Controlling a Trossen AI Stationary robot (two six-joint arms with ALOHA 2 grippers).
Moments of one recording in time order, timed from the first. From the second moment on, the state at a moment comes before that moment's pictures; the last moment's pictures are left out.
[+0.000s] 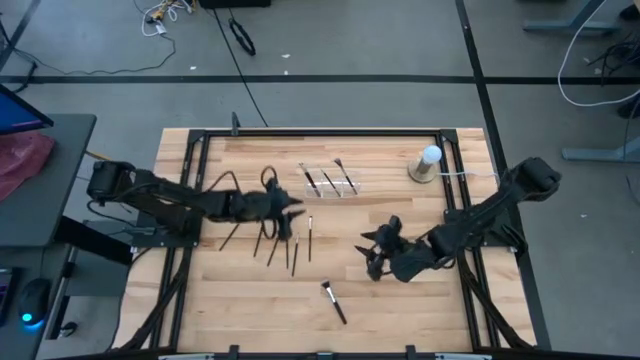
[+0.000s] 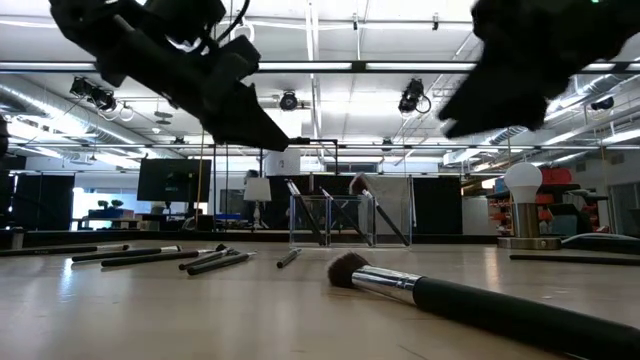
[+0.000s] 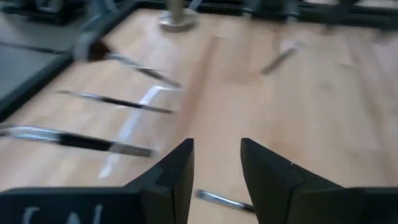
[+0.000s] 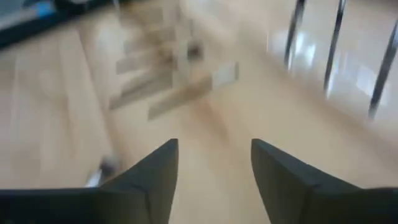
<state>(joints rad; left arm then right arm) -0.08 1.38 0.60 0.33 -0.34 -0.14 0.55 1.39 0.73 -0.17 0.70 0.85</state>
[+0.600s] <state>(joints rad) -0.18 1.62 0.60 0.62 -0.41 -0.07 0.56 1.31 0.45 -0.41 0.56 1.04</state>
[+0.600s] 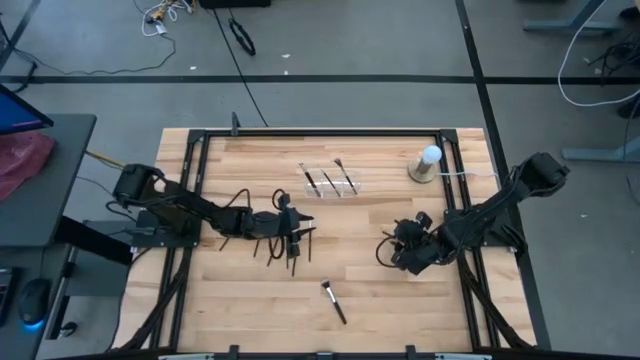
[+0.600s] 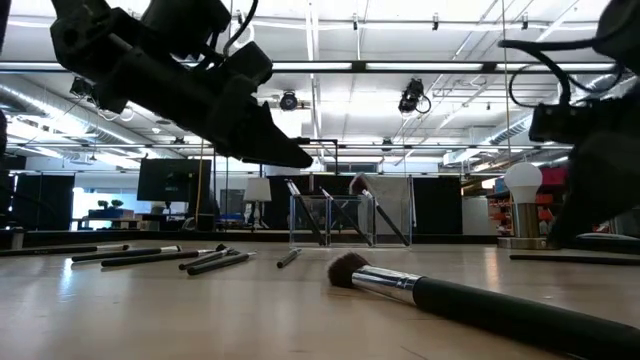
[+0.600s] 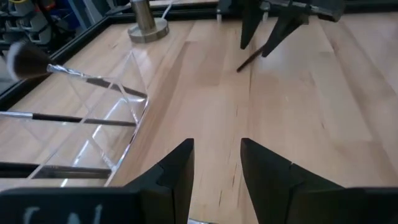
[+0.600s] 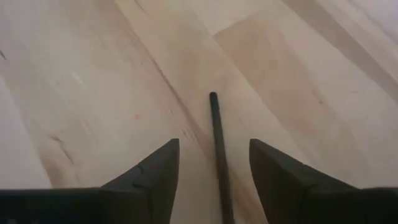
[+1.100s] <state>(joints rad) -0.18 1.62 0.60 0.64 -0.40 -0.07 0.56 1.31 0.25 -0.16 0.58 0.92</state>
